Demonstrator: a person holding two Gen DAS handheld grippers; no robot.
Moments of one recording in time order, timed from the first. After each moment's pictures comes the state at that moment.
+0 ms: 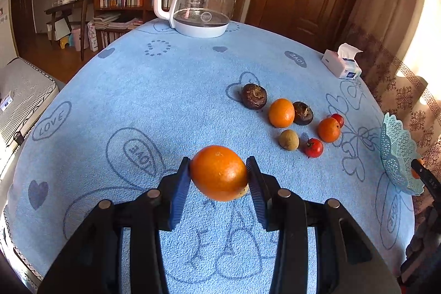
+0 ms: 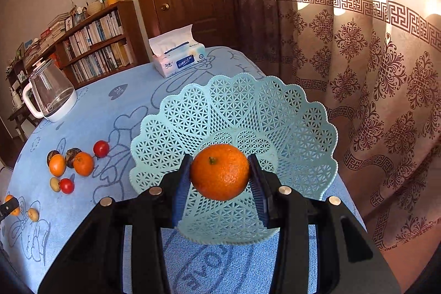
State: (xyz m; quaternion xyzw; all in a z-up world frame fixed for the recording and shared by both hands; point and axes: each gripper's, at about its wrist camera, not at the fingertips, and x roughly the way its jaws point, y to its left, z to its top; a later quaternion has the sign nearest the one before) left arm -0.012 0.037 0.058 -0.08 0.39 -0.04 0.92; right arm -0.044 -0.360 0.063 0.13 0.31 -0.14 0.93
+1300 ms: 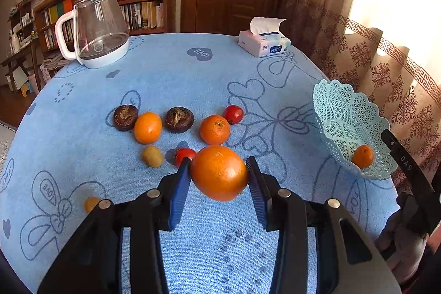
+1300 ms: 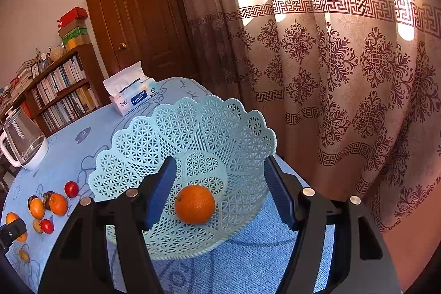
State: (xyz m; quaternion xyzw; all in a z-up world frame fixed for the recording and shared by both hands) left arm -0.004 -0.122 0.078 0.02 0.37 -0.16 0.91; right arm -0.075 -0.386 0.055 0.18 0.23 -0.25 0.92
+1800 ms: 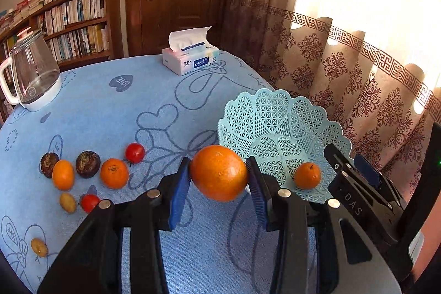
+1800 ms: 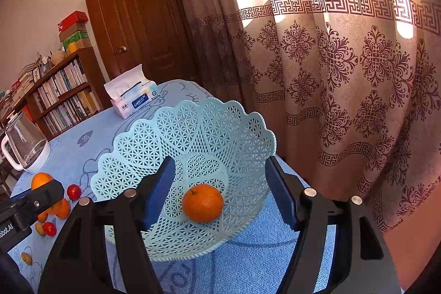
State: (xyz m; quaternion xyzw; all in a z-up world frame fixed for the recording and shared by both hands) left arm 0.002 -0.227 0.089 0.05 0.34 -0.27 0.90; right arm -0.079 -0.390 0.056 0.19 0.22 -0.24 0.93
